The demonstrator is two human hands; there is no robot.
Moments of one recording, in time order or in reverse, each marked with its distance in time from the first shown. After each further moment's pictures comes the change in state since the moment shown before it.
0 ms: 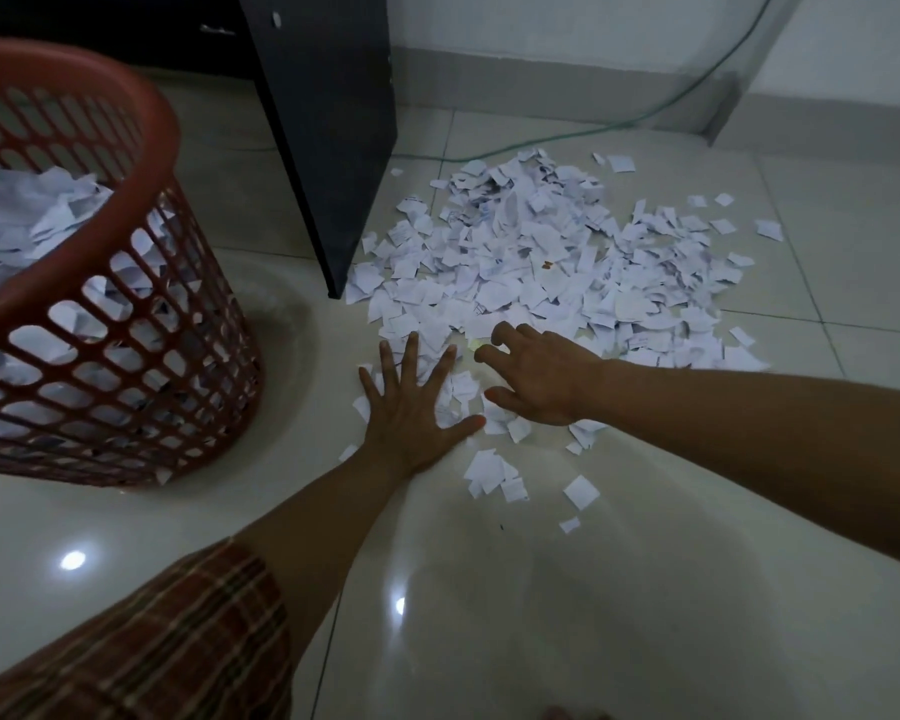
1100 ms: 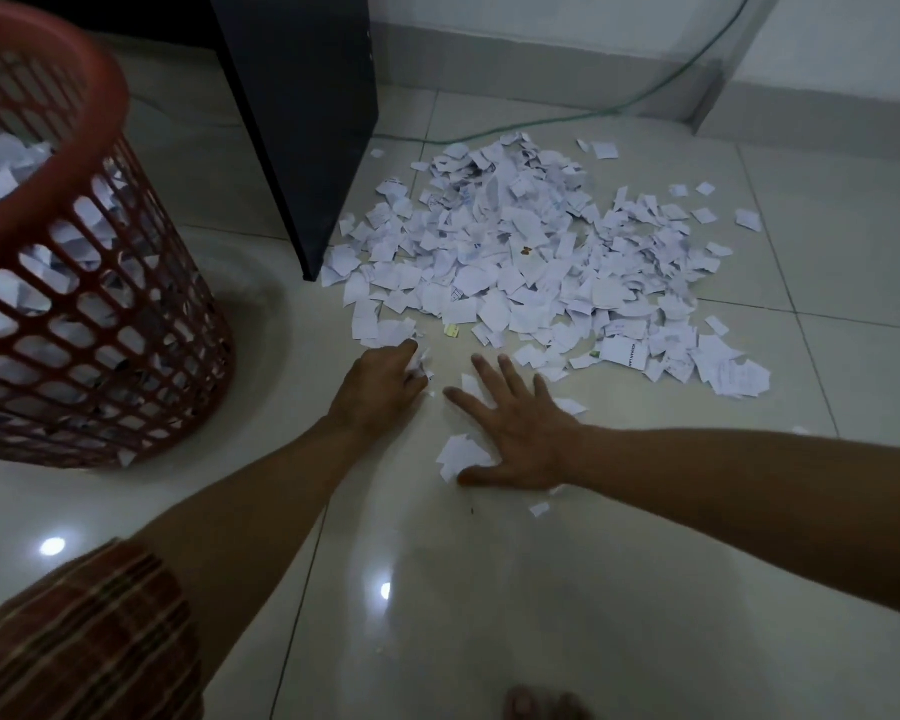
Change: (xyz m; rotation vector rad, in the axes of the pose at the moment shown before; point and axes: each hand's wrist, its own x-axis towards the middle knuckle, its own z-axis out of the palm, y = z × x) left_hand 0.005 0.008 -0.035 -0.276 0.104 0.083; right_hand -0.037 -0.027 0.072 0.175 -0.104 0.073
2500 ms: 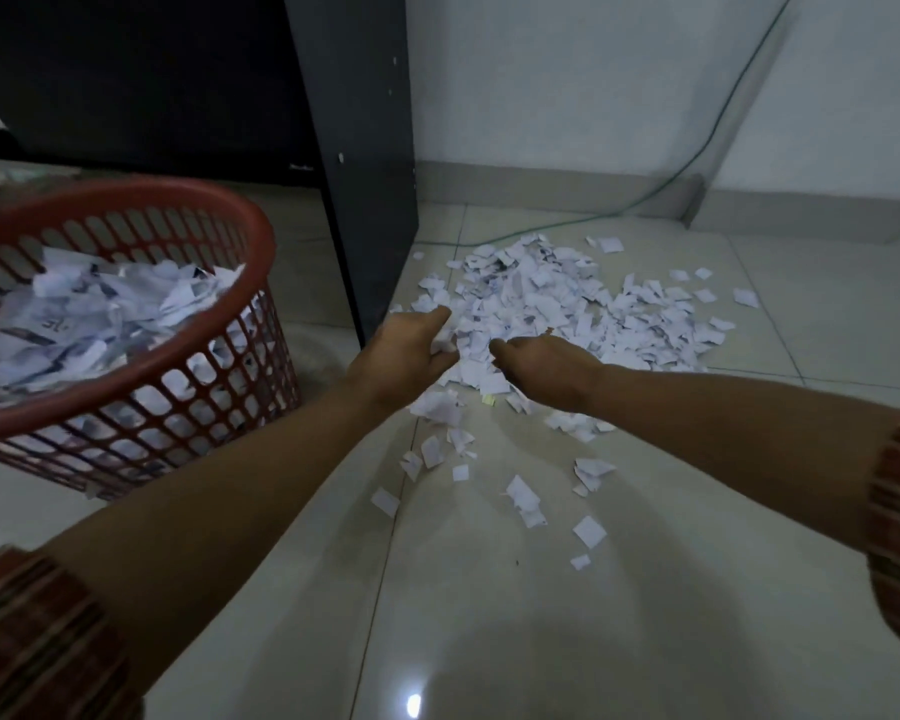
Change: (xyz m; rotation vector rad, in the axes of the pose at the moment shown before) left_hand 0.020 0.052 -0.142 0.027 0.206 0.287; right_hand 0.036 0.014 -0.129 -0.155 0.402 -0.087
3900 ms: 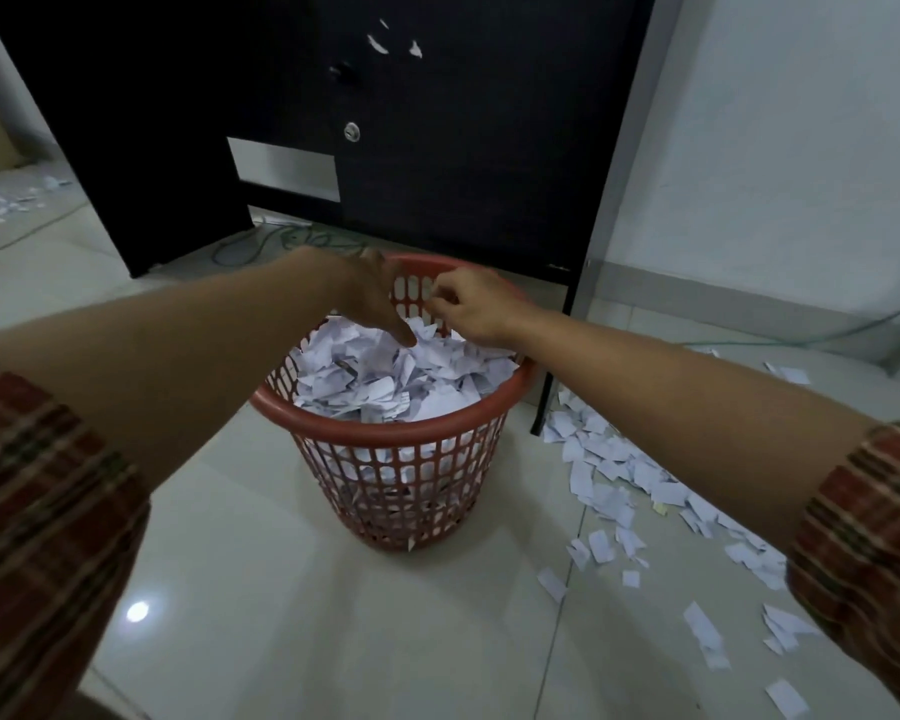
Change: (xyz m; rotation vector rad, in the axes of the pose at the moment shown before) left_hand -0.019 -0.139 -0.283 0.572 -0.508 -0.658; right_hand 0.226 -0.217 -0.162 0.578 0.153 -0.057
